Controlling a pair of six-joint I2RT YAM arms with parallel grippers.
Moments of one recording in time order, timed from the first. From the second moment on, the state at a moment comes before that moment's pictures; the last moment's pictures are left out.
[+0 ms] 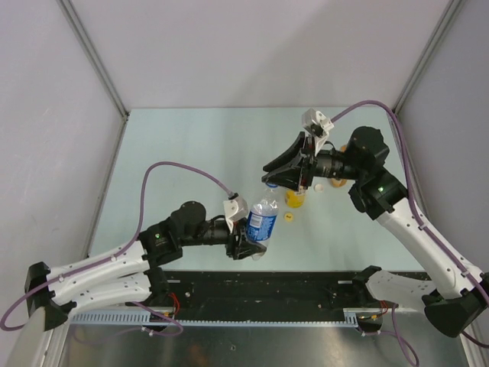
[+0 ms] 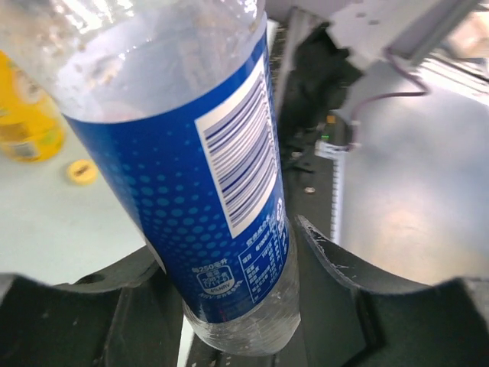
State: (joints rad) left arm -1.08 0.83 0.65 -0.04 0.32 -0.21; right arm 0.60 1.09 1.22 -0.07 -0.85 0.25
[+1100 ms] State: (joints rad) left arm -0.97 0.88 0.60 0.28 0.91 -0.36; right arm 0.61 1.00 1.17 0.13 -1.09 0.26
